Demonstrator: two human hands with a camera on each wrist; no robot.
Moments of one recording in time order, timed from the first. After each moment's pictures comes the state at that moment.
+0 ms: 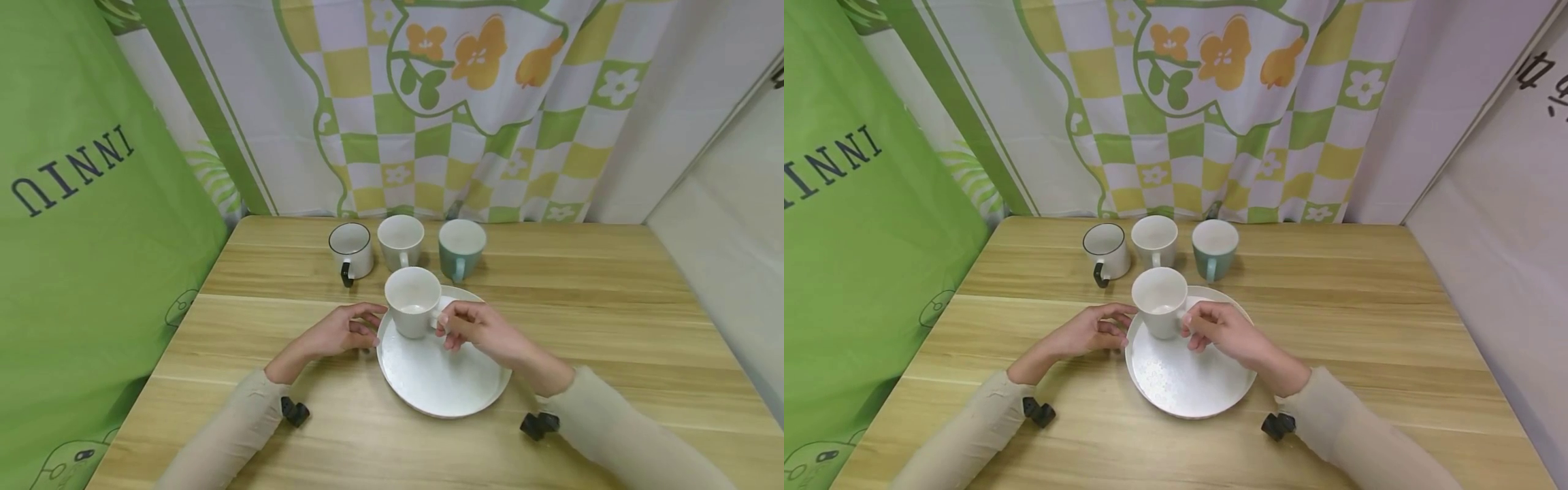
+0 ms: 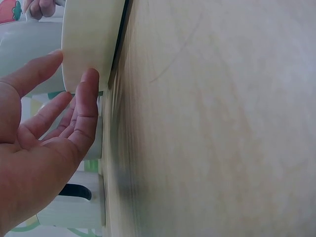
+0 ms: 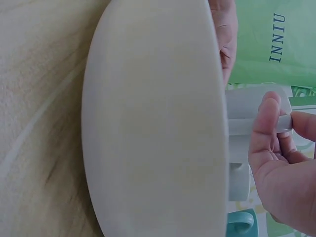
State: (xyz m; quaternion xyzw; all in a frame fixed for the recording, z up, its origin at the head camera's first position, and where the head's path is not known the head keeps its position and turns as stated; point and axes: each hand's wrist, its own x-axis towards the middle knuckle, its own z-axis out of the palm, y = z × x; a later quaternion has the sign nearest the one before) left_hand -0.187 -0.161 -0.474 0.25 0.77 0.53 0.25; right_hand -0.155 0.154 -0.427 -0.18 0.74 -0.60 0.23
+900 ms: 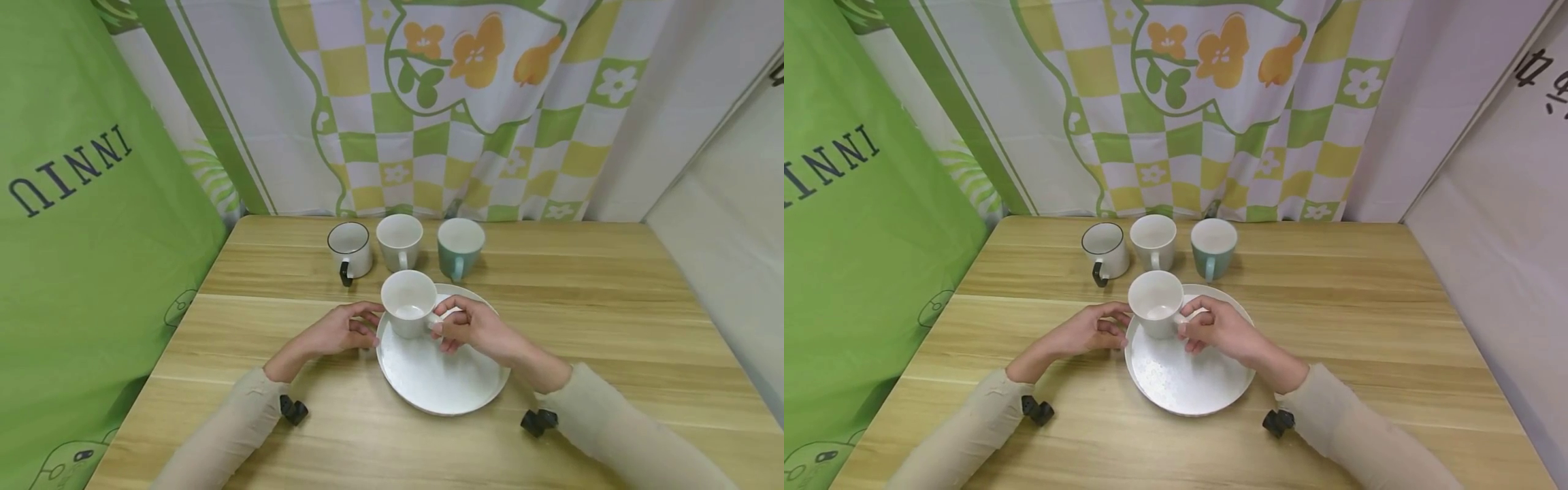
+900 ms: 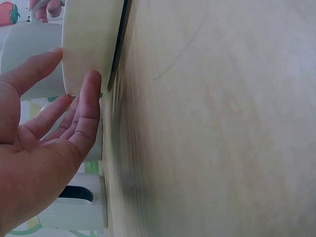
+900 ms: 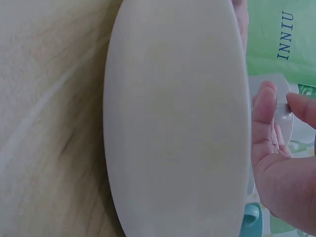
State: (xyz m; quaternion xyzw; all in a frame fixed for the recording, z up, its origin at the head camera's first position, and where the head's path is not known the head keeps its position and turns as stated) left_hand -0.188 -0.160 -0.472 0.23 0.77 0.53 0.27; right_hand -0.160 0.153 -0.435 -0.15 0.73 -0.62 0.24
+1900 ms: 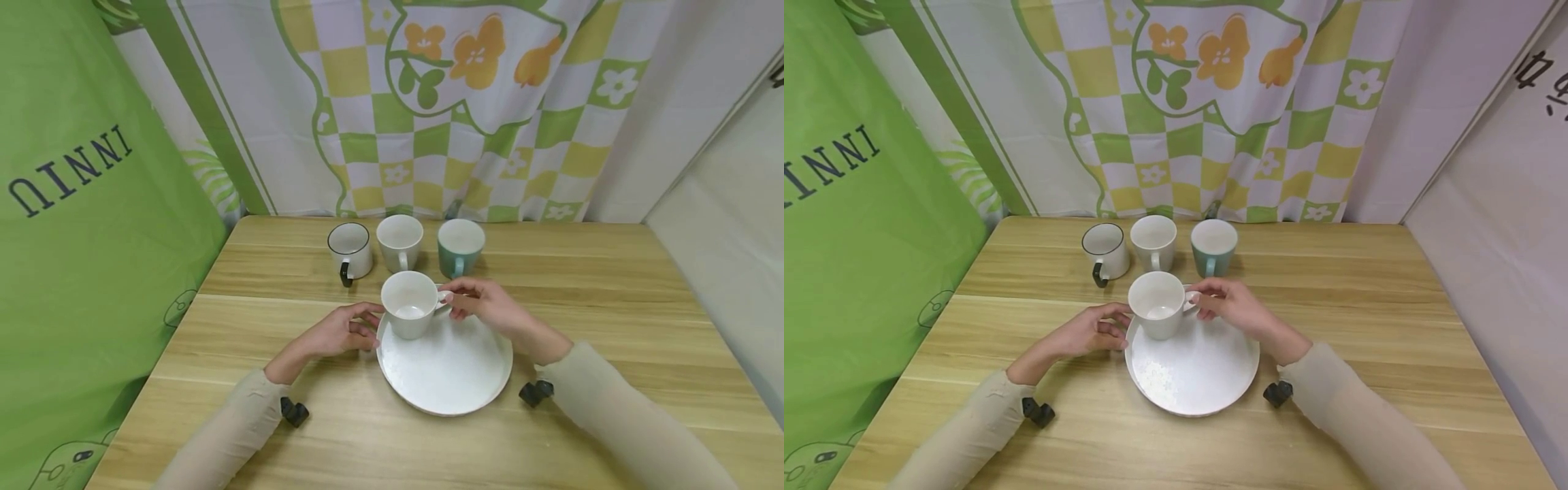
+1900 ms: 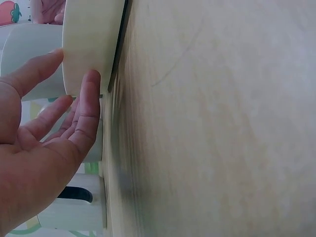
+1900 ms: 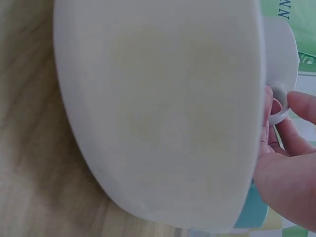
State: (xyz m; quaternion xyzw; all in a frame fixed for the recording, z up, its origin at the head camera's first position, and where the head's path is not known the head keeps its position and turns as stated) left_hand -0.187 -0.160 -0.471 0.24 0.77 0.53 0.26; right_hand -0.196 0.168 -0.428 -0.13 0.78 -0.58 0.20
